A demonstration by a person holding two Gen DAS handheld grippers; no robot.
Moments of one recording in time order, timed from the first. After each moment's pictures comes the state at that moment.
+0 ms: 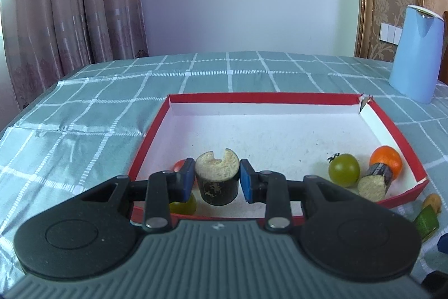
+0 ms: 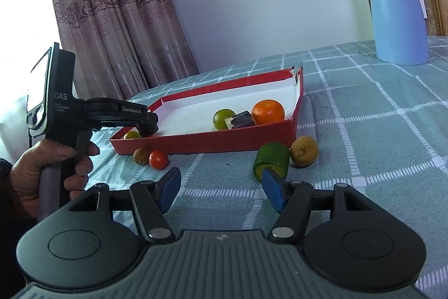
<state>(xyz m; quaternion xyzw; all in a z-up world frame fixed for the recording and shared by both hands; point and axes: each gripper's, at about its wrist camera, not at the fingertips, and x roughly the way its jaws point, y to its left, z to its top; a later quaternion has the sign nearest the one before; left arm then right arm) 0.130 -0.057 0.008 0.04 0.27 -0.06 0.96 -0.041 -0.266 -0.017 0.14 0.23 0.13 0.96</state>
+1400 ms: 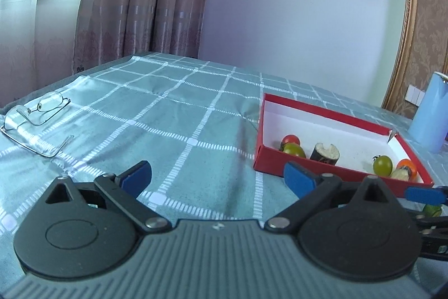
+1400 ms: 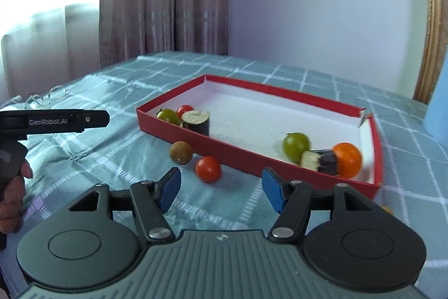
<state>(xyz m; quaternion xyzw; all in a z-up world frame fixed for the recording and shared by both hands) 0.038 0.072 -0.009 -0.09 0.22 0.00 0.97 0.014 -0.148 0.002 -0.06 0.26 0.16 0.95</state>
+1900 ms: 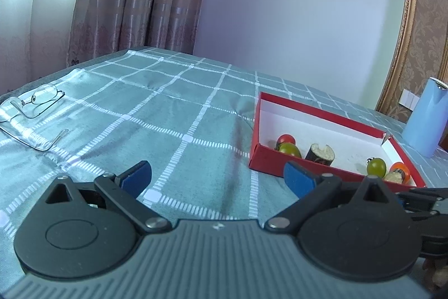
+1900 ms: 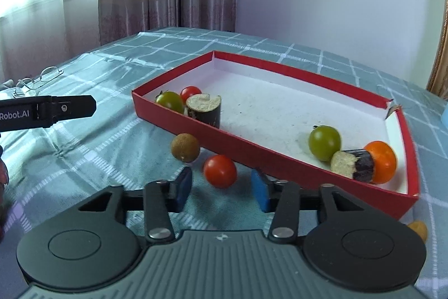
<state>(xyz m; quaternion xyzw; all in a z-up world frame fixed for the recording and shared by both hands) 0.041 0.076 -0.010 -0.11 0.22 -0.01 0.97 0.051 -0.130 -0.014 -0.06 0.30 0.16 0.94</state>
